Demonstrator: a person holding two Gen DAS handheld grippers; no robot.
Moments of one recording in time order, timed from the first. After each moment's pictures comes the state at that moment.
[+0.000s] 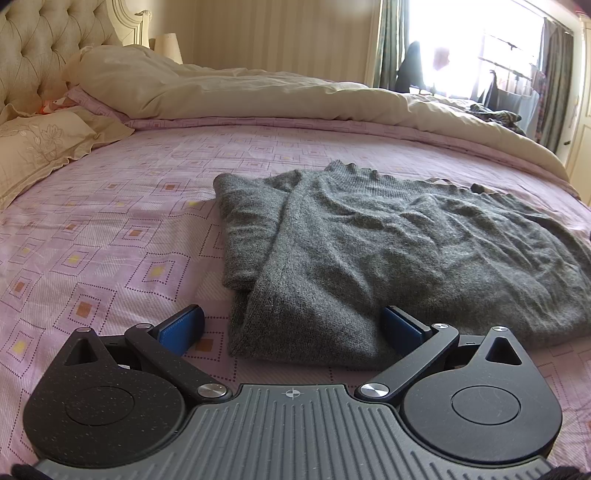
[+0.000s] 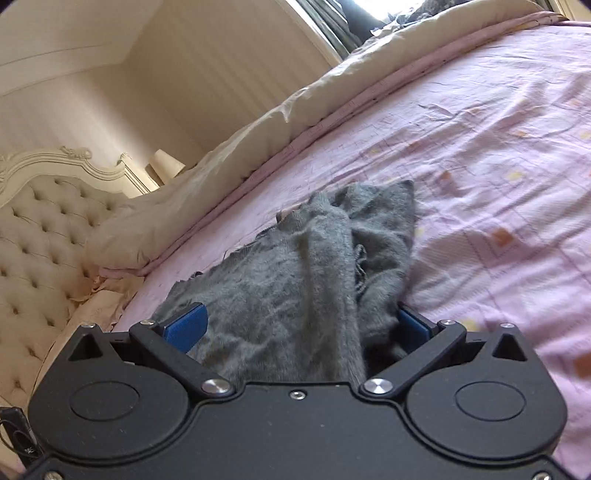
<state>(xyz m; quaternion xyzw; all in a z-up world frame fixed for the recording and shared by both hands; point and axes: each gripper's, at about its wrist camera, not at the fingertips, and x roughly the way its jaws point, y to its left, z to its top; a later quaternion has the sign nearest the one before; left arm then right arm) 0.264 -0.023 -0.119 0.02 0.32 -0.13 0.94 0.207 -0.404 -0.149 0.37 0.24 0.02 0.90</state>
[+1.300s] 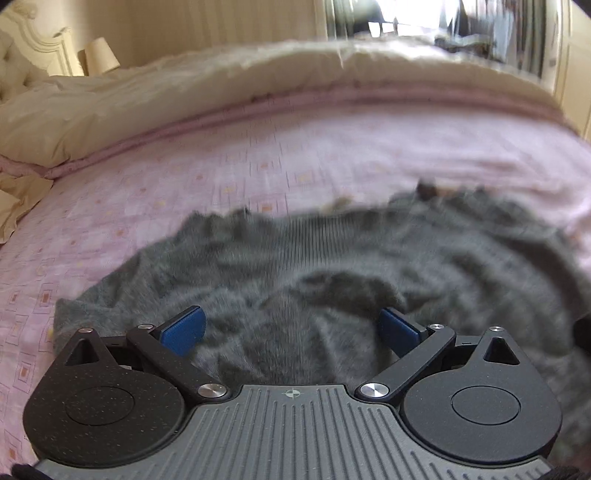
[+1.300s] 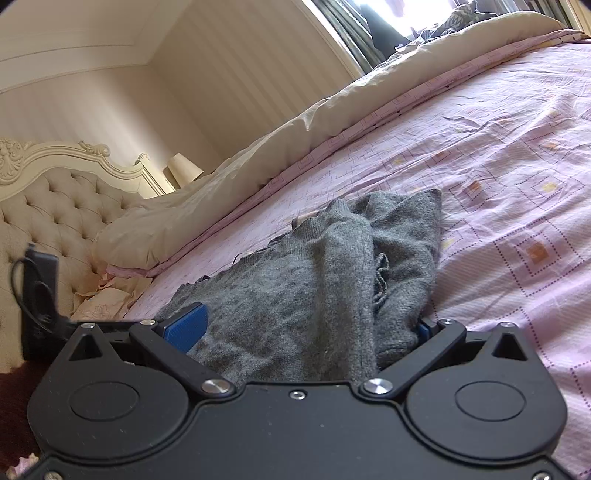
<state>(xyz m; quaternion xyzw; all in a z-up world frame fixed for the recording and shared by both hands) 0.353 -0.195 -0.103 0.14 0.40 -0.15 0.89 0.208 -0.400 -0.155 0.35 0.22 0.04 0.91</state>
